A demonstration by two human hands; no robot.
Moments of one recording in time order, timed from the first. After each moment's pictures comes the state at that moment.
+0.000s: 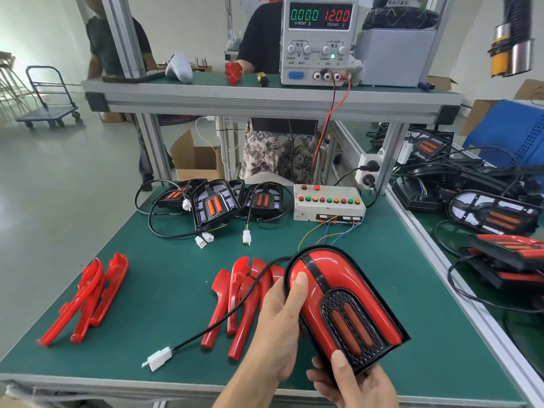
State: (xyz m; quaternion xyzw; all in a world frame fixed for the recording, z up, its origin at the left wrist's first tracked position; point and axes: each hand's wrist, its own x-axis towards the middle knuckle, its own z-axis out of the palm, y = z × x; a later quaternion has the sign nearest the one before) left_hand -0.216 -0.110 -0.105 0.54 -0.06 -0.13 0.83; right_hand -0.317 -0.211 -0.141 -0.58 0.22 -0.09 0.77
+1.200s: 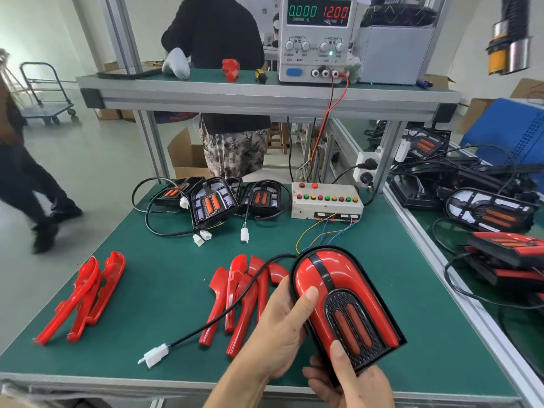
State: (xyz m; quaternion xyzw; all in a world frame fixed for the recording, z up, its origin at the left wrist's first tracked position) left_hand -0.218 -0.104 -0.109 0.51 -0.15 -0.19 0.83; right_hand -0.314 -0.210 -0.138 -0.60 0.24 -0.08 0.75
